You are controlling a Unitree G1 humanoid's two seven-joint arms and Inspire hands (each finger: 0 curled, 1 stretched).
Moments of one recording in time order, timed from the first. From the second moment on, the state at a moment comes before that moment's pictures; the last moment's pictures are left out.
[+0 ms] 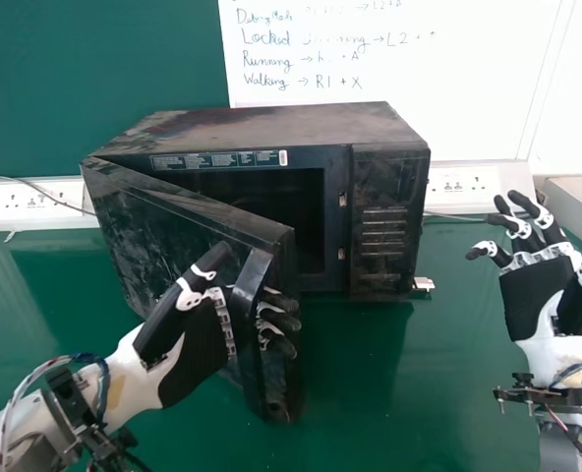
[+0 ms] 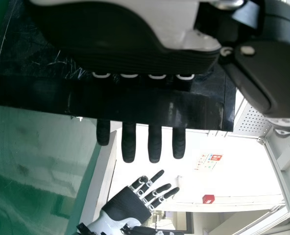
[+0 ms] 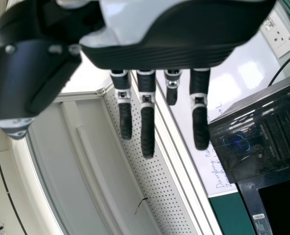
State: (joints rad) left arm -0.12 0.45 0.23 -0.67 -0.77 0.75 -0.50; right arm -0.28 -0.17 -0.40 0.15 0.62 -0.37 0.53
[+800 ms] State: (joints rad) left arm 0.04 0.66 0.44 -0.57 -0.91 0.62 -0.82; right arm -0.29 -0.17 -0.41 0.15 0.62 -0.38 0.54
